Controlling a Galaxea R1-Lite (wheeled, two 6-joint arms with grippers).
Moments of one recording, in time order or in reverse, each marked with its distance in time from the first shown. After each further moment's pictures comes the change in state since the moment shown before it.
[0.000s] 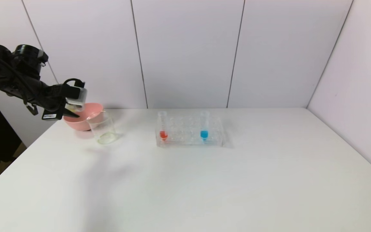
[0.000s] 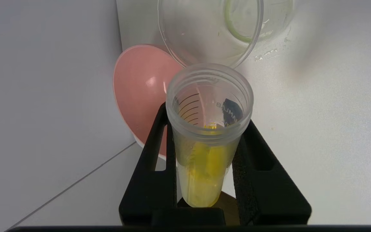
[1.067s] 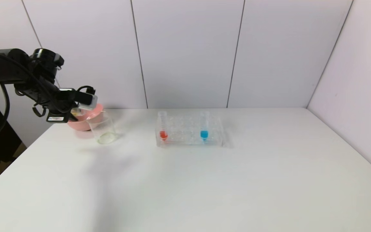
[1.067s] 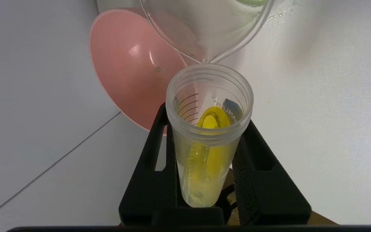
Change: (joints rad) left arm -0.066 0.031 -0.004 -0.008 0.266 -0.063; right arm 0.000 0.000 0.000 0.000 0.000 0.000
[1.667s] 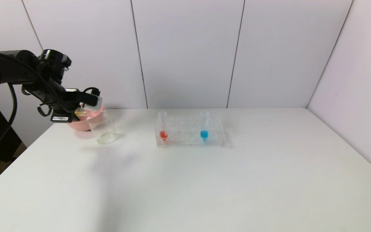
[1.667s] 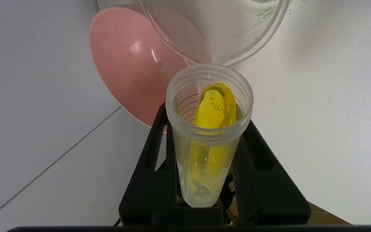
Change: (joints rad) left arm -0.034 0.016 -0.008 -0.013 0.081 -0.023; right arm 0.000 0.000 0.000 0.000 0.000 0.000
